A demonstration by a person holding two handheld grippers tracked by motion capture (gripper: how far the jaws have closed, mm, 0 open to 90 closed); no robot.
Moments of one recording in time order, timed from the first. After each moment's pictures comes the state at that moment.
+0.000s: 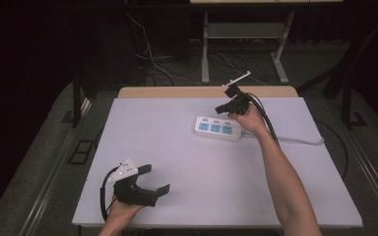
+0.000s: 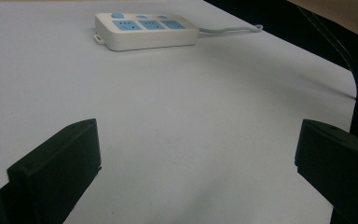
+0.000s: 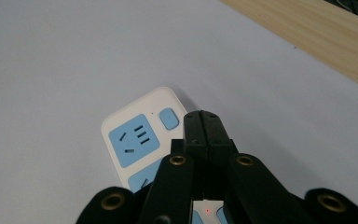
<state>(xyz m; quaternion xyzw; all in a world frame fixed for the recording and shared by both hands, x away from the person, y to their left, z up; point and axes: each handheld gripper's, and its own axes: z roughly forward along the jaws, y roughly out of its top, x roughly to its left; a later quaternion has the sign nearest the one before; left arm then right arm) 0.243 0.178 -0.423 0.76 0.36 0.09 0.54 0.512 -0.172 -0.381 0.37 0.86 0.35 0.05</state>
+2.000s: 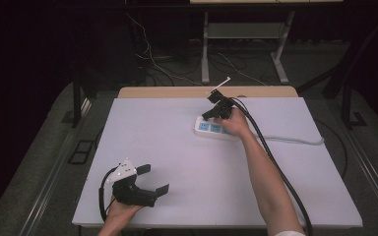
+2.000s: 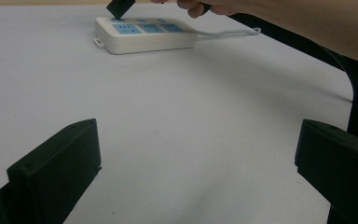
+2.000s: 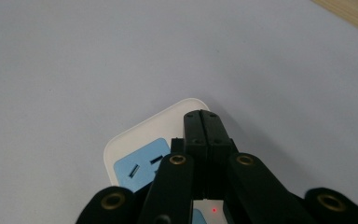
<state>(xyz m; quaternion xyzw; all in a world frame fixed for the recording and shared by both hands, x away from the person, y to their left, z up) 0.242 0.180 -0.421 0.76 0.35 0.09 0.54 0.525 -0.124 -0.412 0.36 0.87 0.33 0.02</state>
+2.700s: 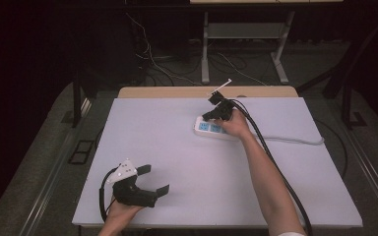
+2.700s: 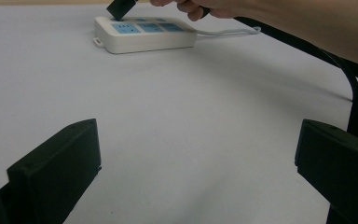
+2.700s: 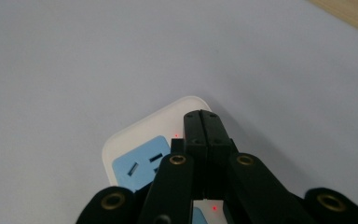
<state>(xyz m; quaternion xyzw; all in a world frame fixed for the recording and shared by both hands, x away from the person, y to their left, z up) 0.241 0.180 -0.421 0.76 0.35 0.10 0.54 0.521 -0.128 -0.417 0.36 0.87 0.34 0.03</state>
